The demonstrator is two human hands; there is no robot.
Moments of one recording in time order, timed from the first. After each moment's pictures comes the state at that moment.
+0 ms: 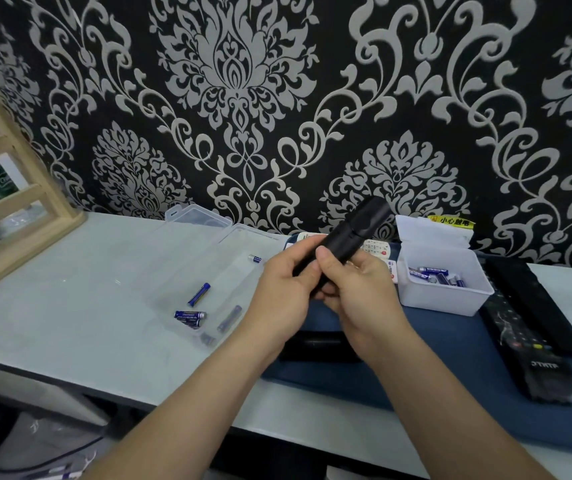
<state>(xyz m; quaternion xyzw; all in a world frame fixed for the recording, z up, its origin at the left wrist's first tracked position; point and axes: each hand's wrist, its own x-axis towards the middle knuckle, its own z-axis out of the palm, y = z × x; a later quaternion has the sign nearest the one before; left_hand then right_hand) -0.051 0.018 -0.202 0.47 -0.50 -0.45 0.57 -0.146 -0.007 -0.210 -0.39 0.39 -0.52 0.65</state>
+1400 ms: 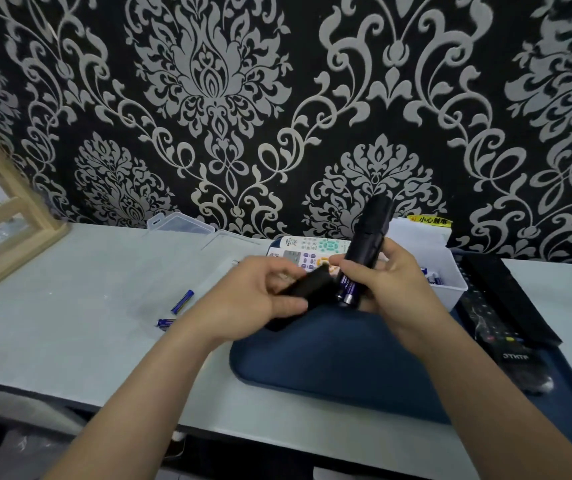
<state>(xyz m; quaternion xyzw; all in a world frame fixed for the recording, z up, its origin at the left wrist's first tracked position) -0.020 0.022 -0.183 0.55 -0.62 -0.45 0.32 -0.209 -0.017 -0.201 -0.47 0.42 -0.49 0.60</state>
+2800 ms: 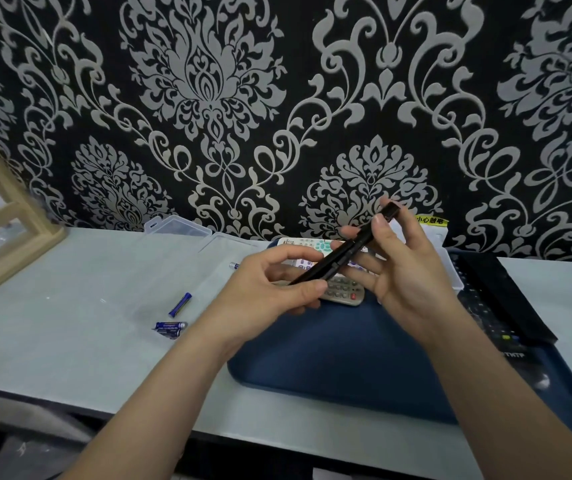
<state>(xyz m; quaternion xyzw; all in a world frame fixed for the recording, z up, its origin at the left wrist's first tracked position) -0.043 0.030 -0.174 0.51 -0.55 -0.49 0.44 -0.220 -0.022 -0.185 -0.39 0.30 -0.57 0.66</state>
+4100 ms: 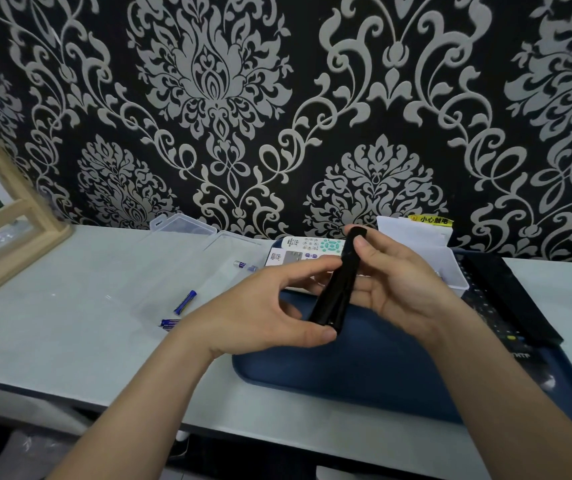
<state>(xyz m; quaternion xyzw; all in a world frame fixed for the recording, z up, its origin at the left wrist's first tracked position) -0.028 0.035 -0.174 0.46 -0.71 -0.45 0.29 -0.217 -0.022 -0.189 -0.40 0.31 -0.44 0.74</state>
